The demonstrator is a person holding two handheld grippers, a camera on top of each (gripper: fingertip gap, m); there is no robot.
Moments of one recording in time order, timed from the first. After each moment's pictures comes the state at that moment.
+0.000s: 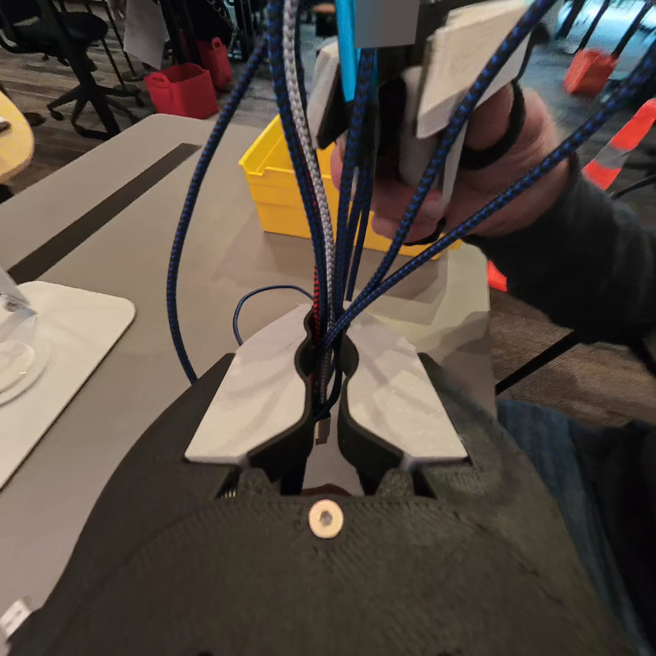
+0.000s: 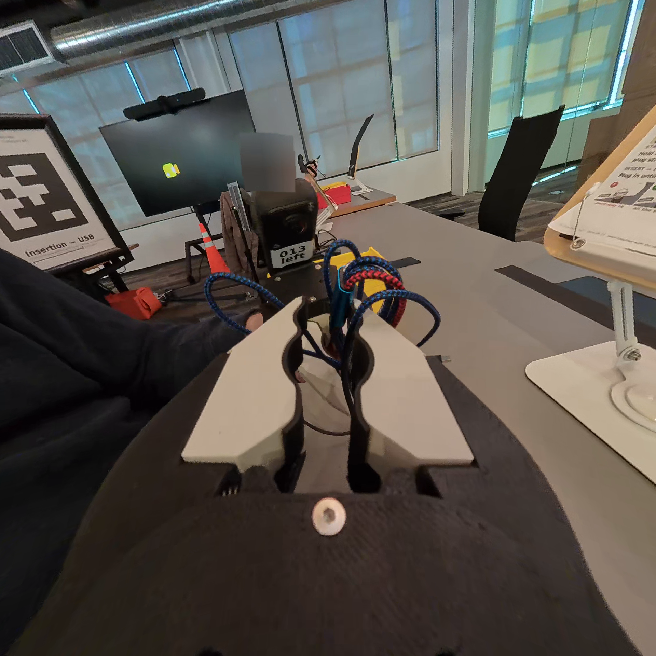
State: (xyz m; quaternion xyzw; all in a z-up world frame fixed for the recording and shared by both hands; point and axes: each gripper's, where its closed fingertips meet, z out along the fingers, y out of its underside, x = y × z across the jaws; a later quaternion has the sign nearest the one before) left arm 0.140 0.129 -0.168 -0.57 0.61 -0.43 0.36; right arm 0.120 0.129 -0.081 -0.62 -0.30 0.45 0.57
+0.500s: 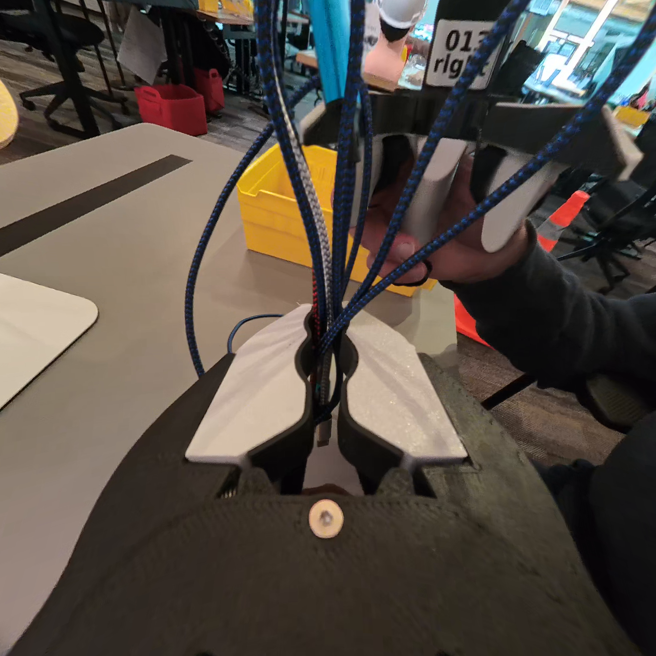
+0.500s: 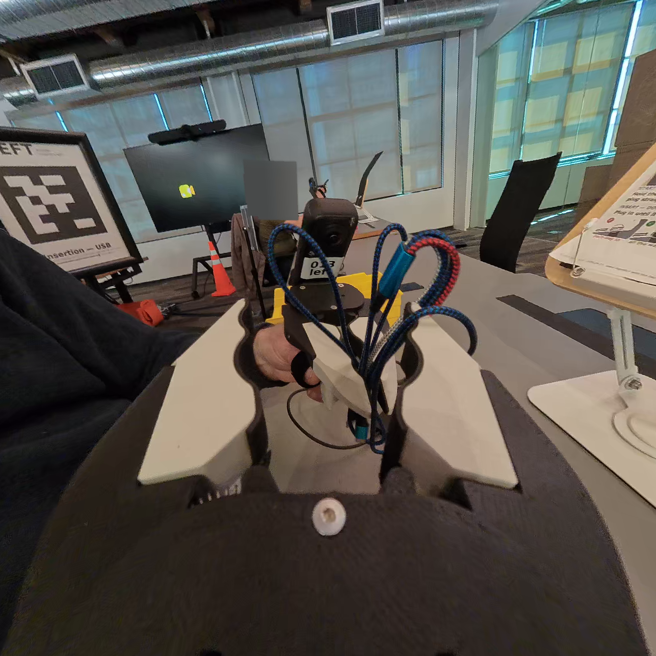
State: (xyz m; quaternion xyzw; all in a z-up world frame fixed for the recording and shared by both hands) left arm 0.148 0.128 -0.160 -0.58 0.55 -0.49 0.34; right arm 0.123 0.116 -0.075 -0.59 -0.30 0.45 0.60
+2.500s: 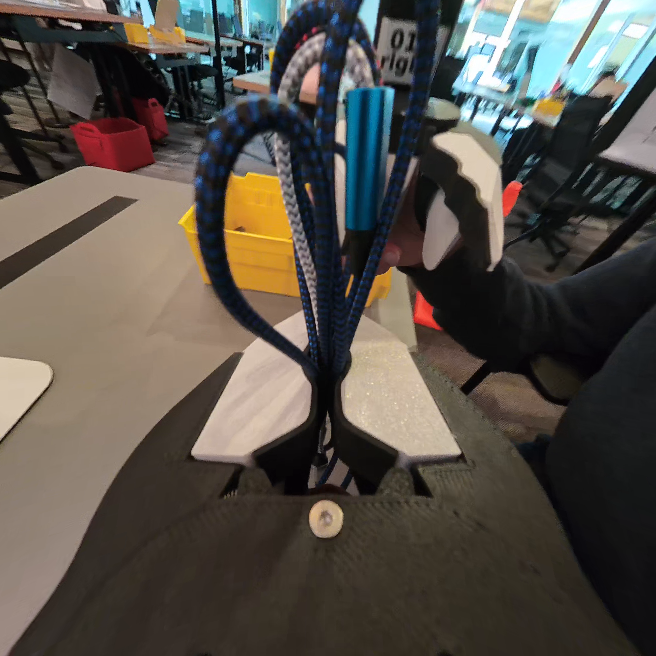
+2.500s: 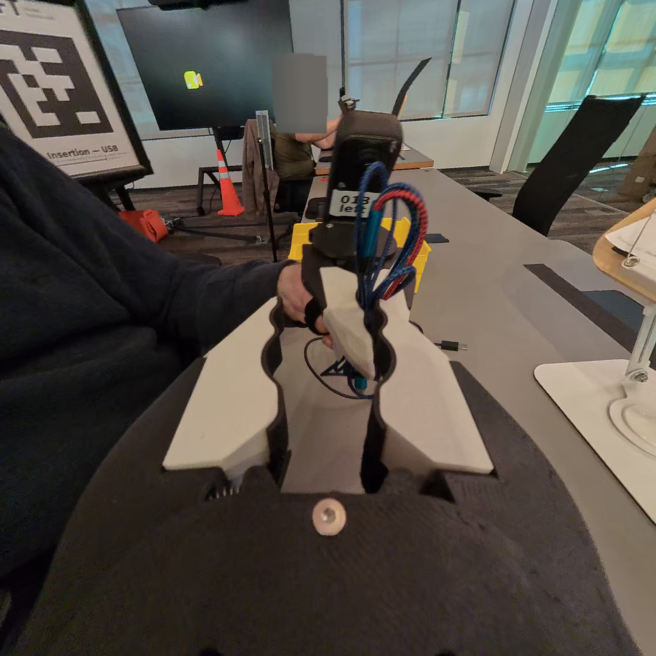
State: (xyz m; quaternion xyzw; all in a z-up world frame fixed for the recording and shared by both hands) left arm 0.146 0.098 -0.131 -0.51 0.59 -0.53 0.33; right arm 0.113 0.083 -0.084 -0.62 -0.41 0.40 0.54
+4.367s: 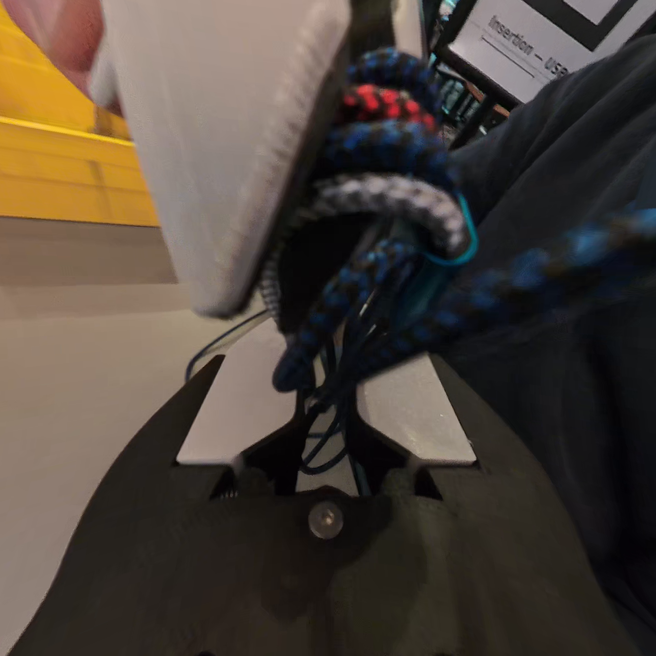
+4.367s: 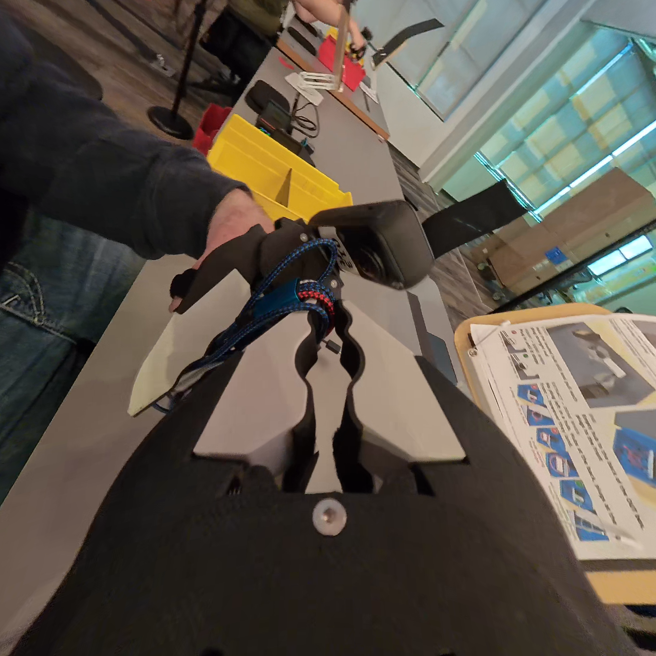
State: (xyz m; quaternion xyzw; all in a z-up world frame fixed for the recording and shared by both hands) left arm 0.120 0.027 -0.158 -0.46 0.69 -0.55 0.09; right arm 0.080 0.107 -0.075 -0.55 -0.58 0.12 0.59
